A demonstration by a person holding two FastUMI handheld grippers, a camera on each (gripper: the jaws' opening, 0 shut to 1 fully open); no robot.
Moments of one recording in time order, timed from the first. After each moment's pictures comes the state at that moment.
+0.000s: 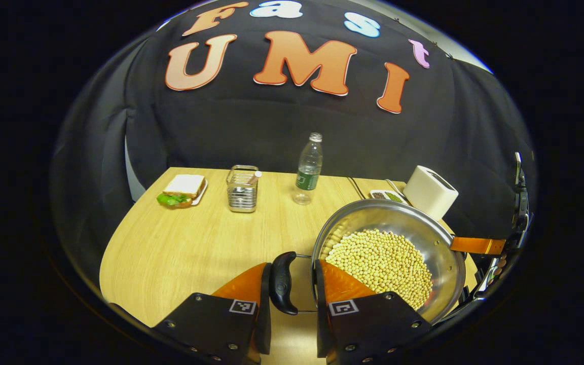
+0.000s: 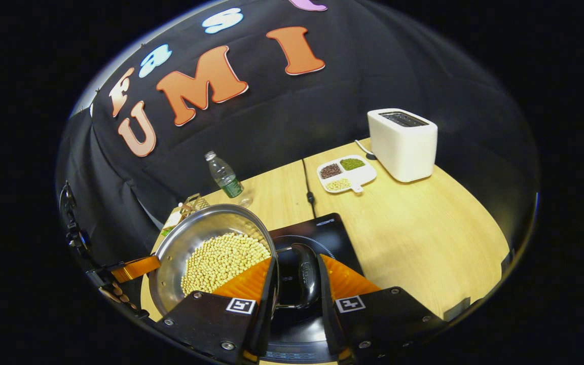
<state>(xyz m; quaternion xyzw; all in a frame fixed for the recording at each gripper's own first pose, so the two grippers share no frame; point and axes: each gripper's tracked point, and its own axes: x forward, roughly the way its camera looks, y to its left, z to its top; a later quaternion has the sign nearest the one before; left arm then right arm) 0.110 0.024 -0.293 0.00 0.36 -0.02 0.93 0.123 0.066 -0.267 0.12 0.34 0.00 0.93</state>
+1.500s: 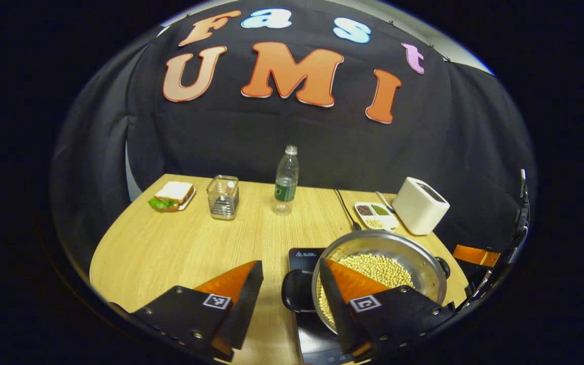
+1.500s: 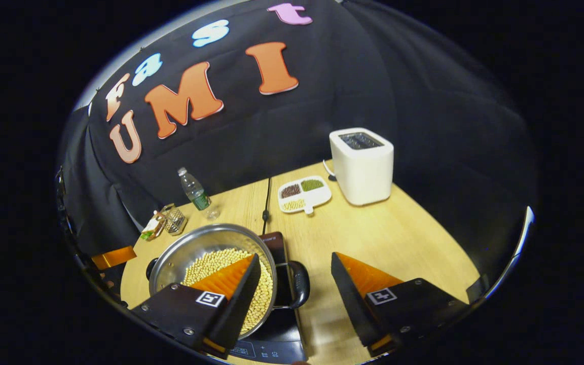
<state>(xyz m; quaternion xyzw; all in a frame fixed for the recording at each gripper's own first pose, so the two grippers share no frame) 0.107 -0.021 -0.233 0.01 0.28 0.02 0.96 0.115 -0.022 -0.209 0.07 0.26 -0.04 0.96</state>
